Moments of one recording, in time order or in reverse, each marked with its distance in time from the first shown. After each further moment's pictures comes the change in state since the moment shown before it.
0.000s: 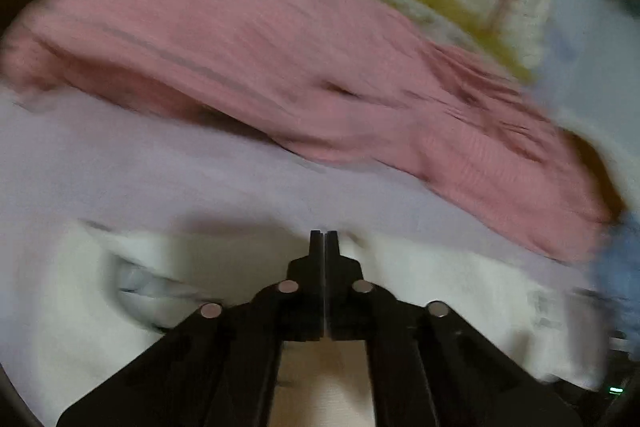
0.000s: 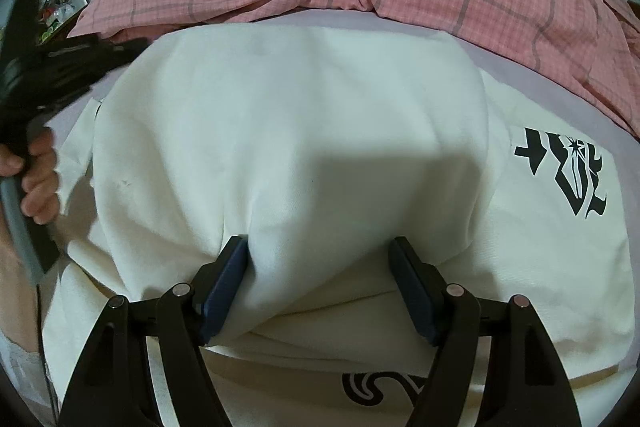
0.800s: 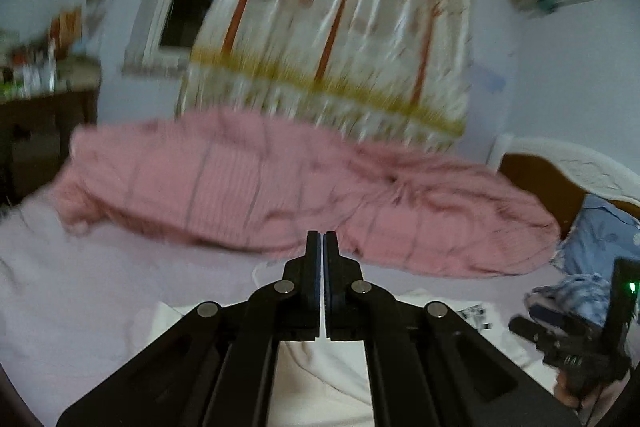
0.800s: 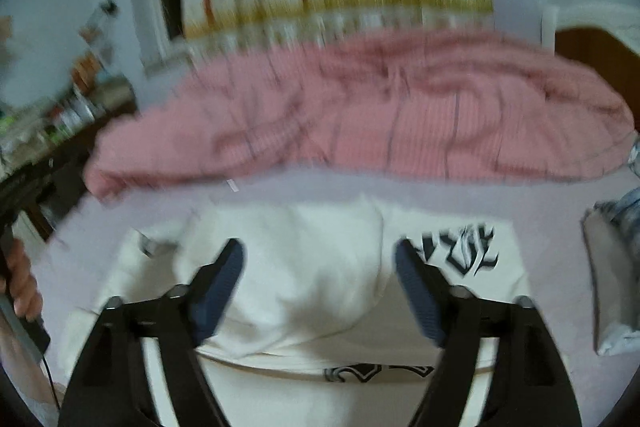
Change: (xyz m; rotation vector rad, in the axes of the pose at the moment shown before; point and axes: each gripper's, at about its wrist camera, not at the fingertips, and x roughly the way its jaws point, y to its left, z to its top) left arm -0.231 -0.030 0.018 0.158 -0.321 -0.243; right arm -0.191 -0.006 -0.013 0.130 -0.511 -0.010
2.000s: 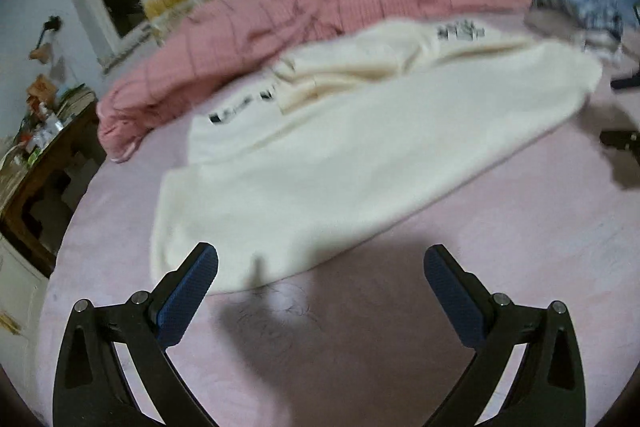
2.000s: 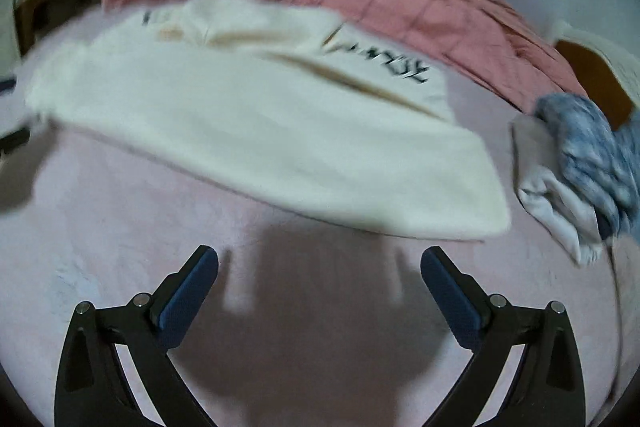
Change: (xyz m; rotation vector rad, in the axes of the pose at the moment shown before) left arm -0.085 -0.044 -0.229 0.537 0.516 0.189; right arm -0.098 -0.030 -0.204 -0.387 0.415 -0.213
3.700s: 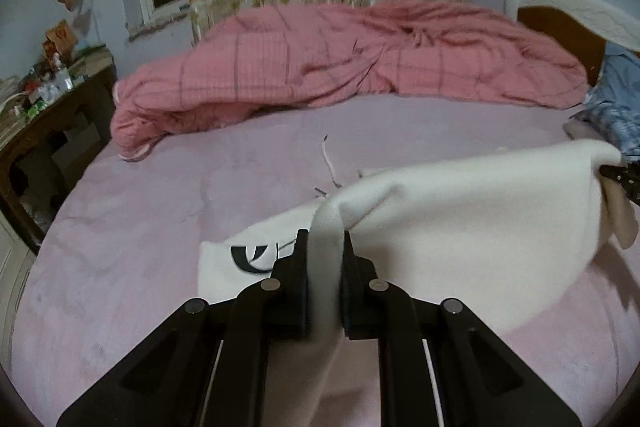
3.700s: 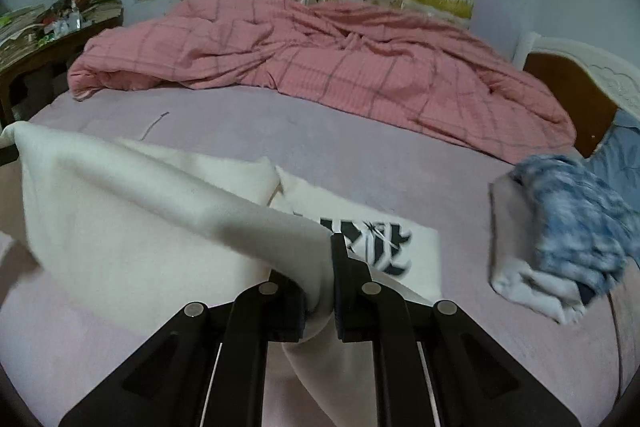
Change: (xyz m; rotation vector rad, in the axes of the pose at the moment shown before) left arm 0.014 0.106 0.086 -0.277 -0.048 -0.060; right arm -0.005 -0.055 0.111 0.164 -0.178 -0.018
